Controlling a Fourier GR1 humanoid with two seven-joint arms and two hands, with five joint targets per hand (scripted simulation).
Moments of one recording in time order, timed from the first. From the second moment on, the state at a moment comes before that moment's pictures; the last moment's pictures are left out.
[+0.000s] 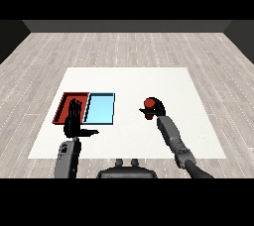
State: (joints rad) left arm 0.01 0.04 0.07 -1.63 0.15 -0.11 -0.46; right arm -0.64 -0.07 -0.13 -0.52 -0.13 0.03 -0.44
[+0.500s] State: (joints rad) left arm -0.02 0.04 0.08 -1.60 0.14 -0.10 -0.46; right arm -0.63 -0.06 -0.11 -0.53 -0.08 -0.02 -0.43
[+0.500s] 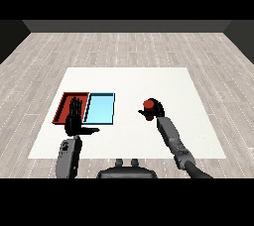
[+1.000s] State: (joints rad) left arm -0.01 0.03 0.05 -1.60 0.13 -0.09 -0.46; right arm -0.61 -0.06 -0.10 -0.68 -0.09 -0.05 -0.43
